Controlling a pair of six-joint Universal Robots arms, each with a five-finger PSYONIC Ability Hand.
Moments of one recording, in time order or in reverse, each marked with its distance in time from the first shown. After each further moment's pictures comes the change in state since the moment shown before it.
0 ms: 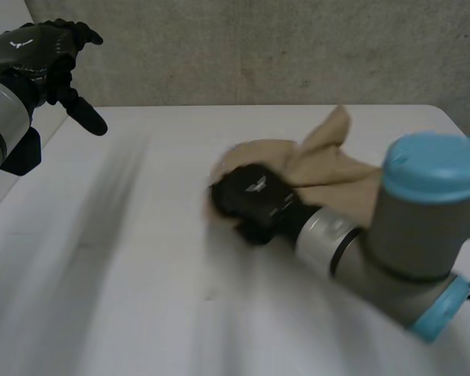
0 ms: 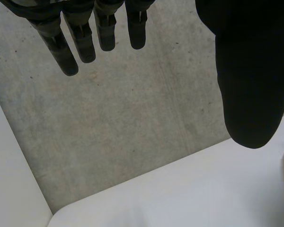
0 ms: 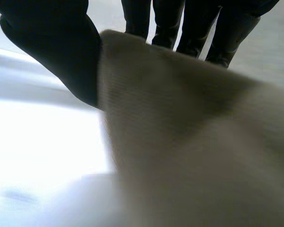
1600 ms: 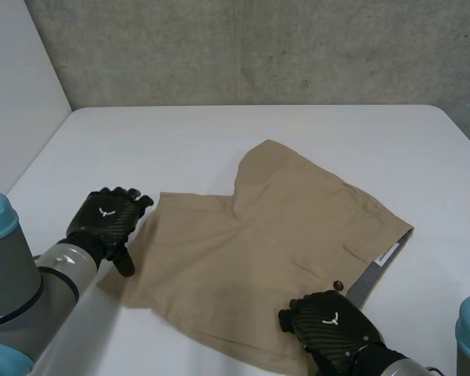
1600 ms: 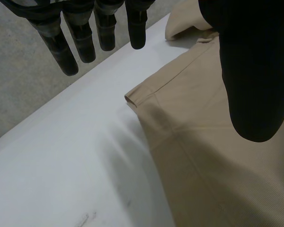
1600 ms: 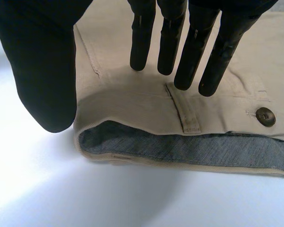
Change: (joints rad) left arm 0.015 -0.113 -0.664 0.443 0.133 0.340; right arm -0.102 -0.327 0.701 0.008 0.217 -0.061; left_hand 0.000 0.000 0.000 0.000 0.000; right_hand -0.516 -0.630 -0.637 -0.647 -0.630
